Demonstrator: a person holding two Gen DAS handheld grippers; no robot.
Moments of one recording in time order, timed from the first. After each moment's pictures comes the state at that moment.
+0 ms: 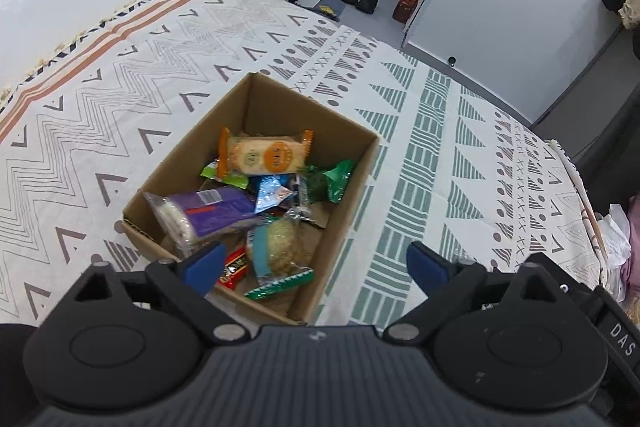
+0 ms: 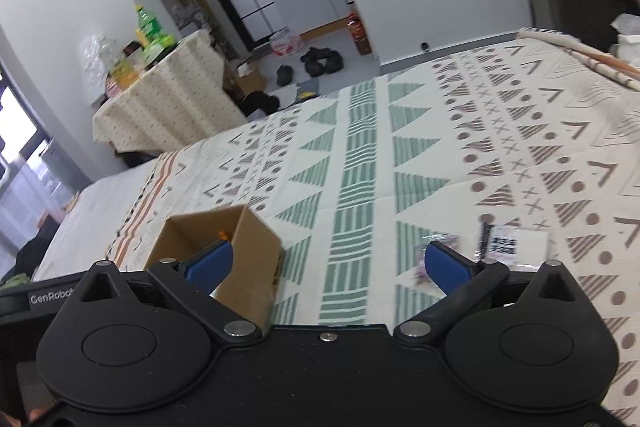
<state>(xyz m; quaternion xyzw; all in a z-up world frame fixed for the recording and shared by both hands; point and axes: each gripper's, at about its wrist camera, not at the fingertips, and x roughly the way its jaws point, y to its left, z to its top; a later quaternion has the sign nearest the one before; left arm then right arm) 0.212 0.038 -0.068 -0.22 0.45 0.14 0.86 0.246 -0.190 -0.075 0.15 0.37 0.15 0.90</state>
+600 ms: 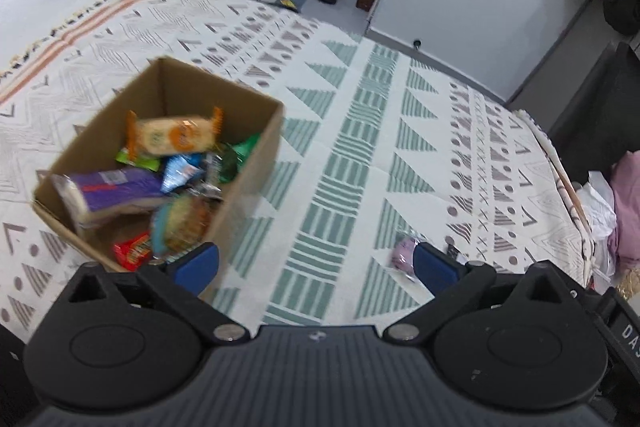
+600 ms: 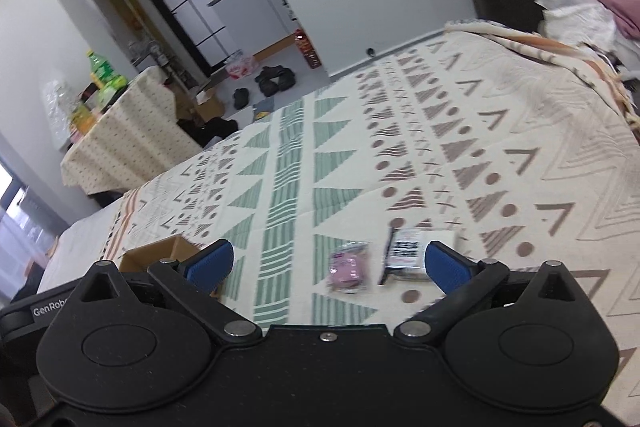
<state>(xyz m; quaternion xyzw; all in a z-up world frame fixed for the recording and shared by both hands) 0.238 -0.039 -0.083 -0.20 0.45 0.10 0.86 0.244 -0.273 -0.089 0.20 0.37 0.10 0.90</state>
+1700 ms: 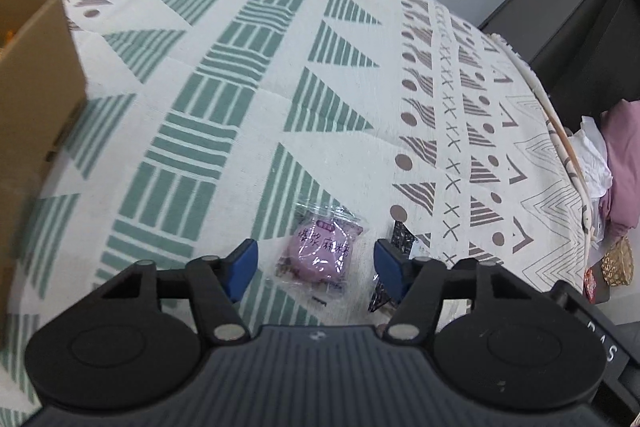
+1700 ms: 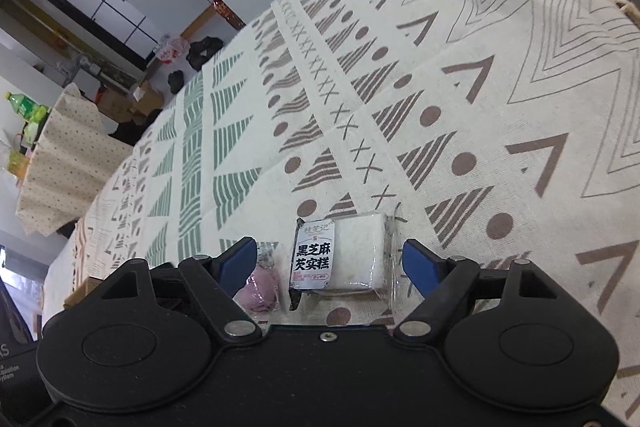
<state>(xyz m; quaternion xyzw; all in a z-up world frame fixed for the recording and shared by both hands) 0.347 -0.117 -0.193 -0.22 0.53 0.01 0.82 0.318 -0.316 -0.184 0.29 0.46 0.03 0.84</state>
